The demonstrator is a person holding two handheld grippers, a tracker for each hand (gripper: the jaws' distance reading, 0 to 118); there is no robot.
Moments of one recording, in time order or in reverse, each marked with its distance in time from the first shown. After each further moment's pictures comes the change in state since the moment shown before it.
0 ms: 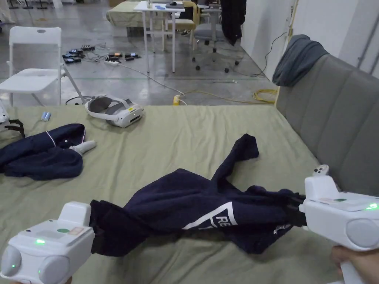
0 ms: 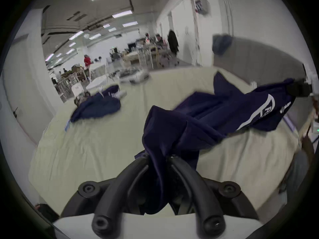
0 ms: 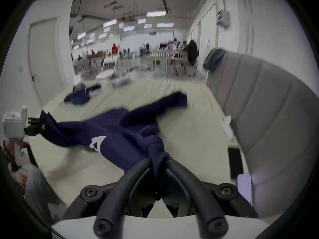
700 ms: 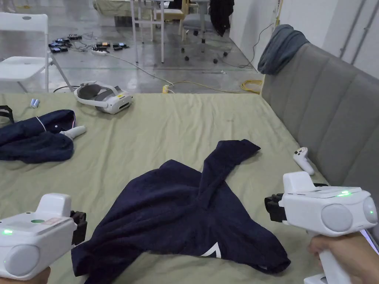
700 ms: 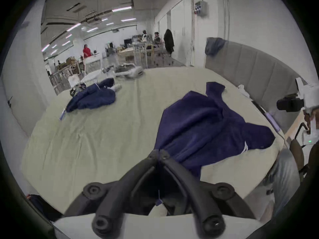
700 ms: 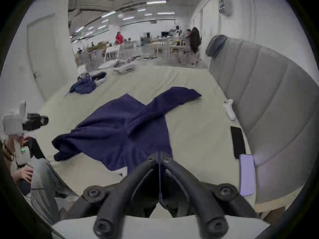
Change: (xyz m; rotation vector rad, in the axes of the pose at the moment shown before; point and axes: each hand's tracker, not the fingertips) left arm -0.006 -0.008 0.050 0.047 -0.088 0.069; right arm -0.016 -0.015 0.035 -0.044 -0.007 -0.028
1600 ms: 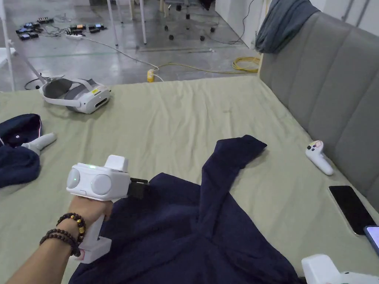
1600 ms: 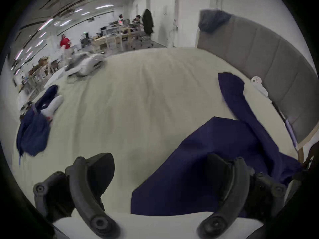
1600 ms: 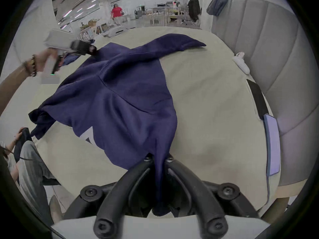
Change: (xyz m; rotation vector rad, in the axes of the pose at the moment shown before) left arm 0.050 0.135 -0.329 -0.203 -0.179 -0.138; right arm 0.023 -0.082 -0.102 -0.290 0.033 -0.047
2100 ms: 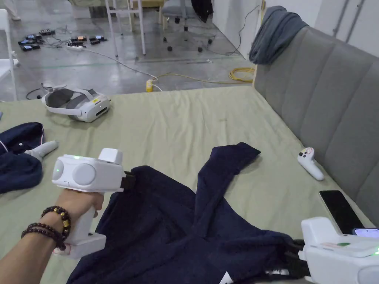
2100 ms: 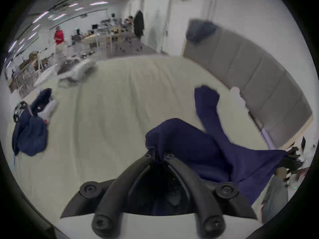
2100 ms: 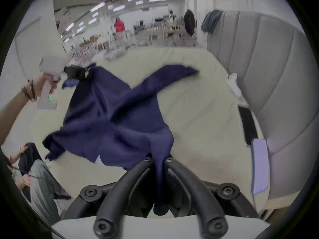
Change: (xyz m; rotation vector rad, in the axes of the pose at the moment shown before) left arm -0.017 0.021 0.099 0.087 -0.165 0.114; right arm 0.009 0.055 0.060 0.196 0.031 -0.045
